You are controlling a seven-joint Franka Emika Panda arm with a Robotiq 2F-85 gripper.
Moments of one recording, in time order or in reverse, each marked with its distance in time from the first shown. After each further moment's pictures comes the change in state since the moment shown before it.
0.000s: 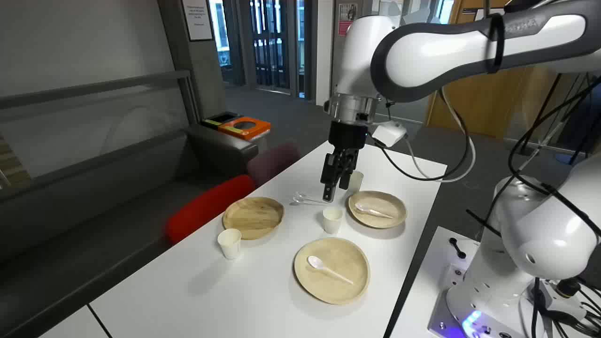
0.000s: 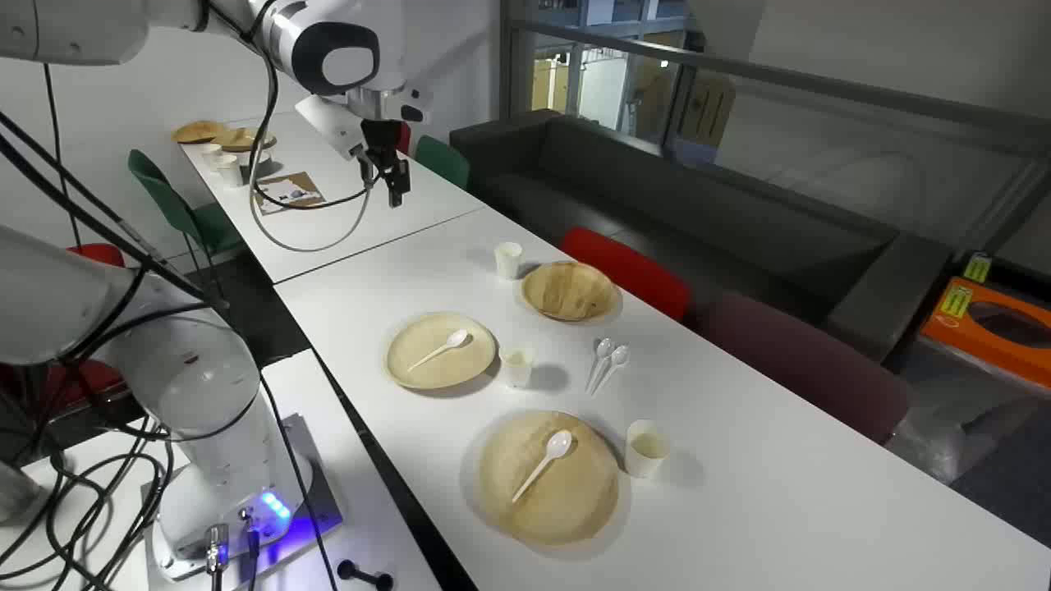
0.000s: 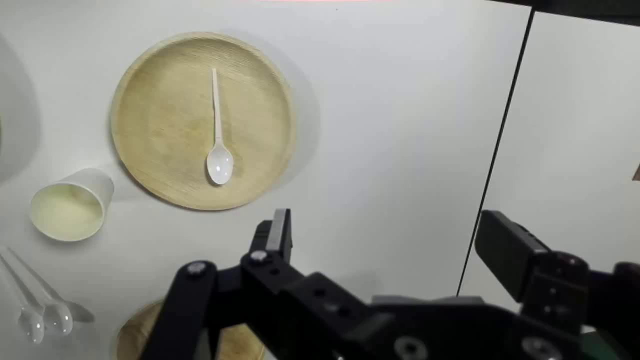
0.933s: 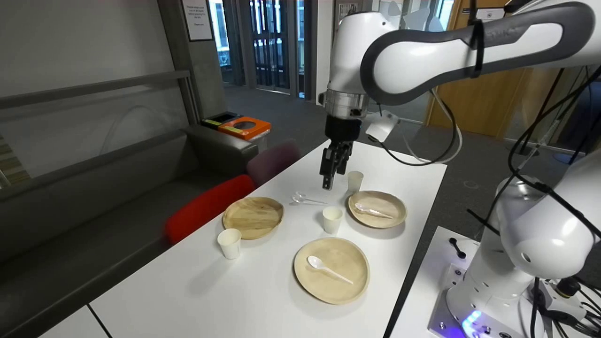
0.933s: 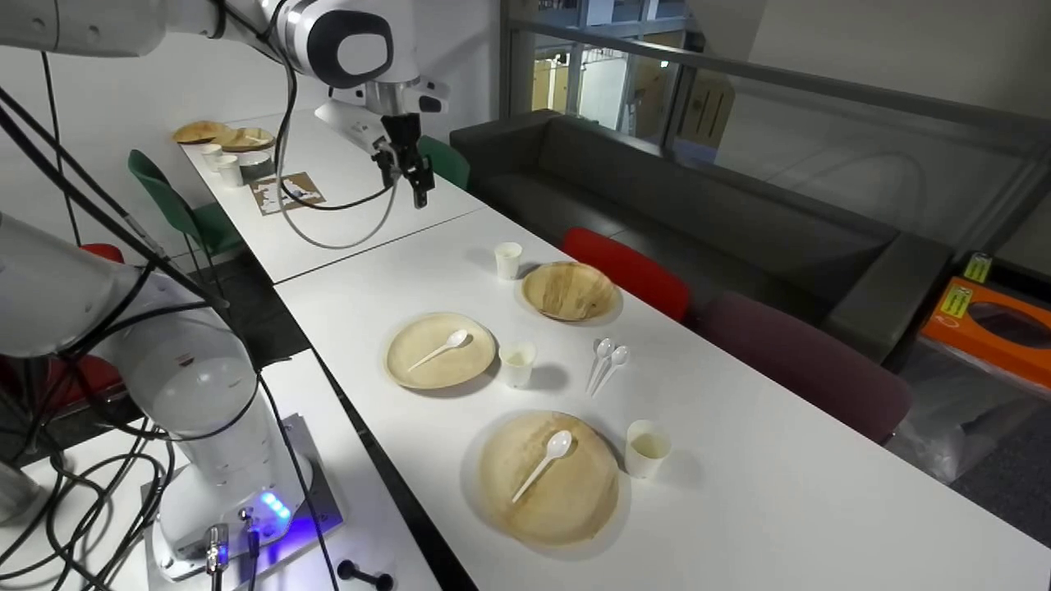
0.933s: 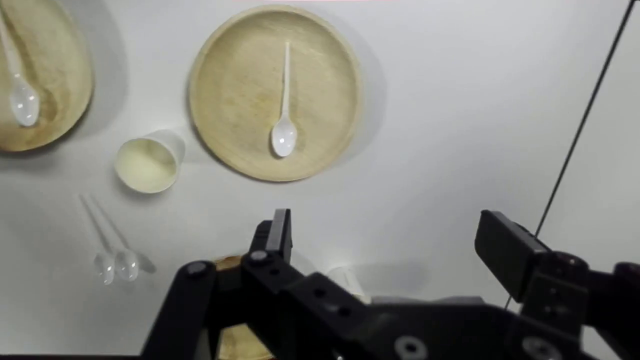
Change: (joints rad) arm -0.043 0.054 0.002 0.057 -0.166 0.001 -0.034
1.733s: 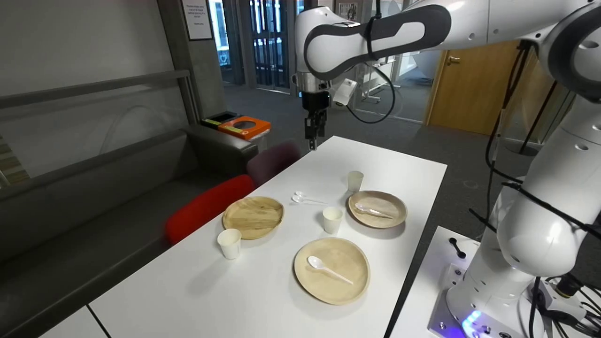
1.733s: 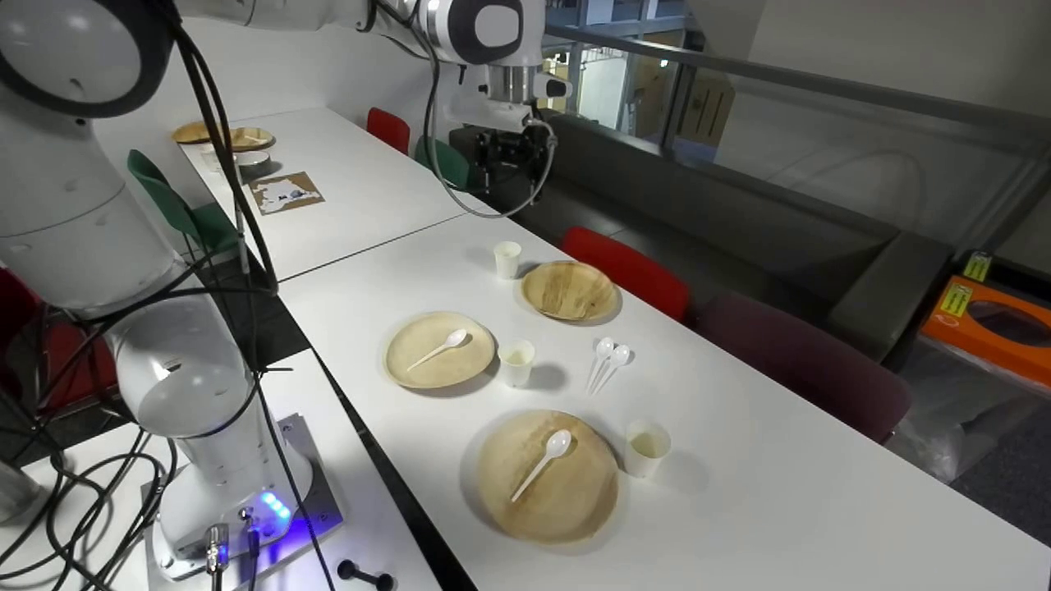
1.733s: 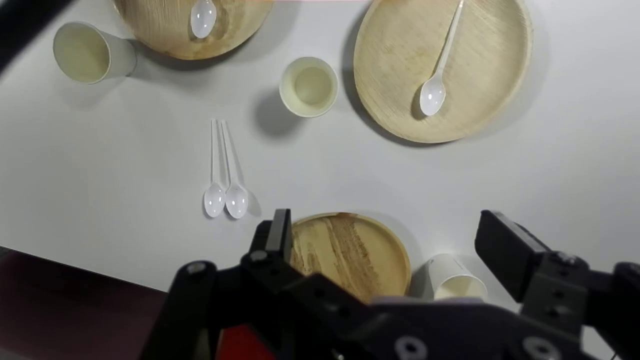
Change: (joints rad) arm -0.109 0.430 -0.119 0.454 -0.231 -0.121 -0.296
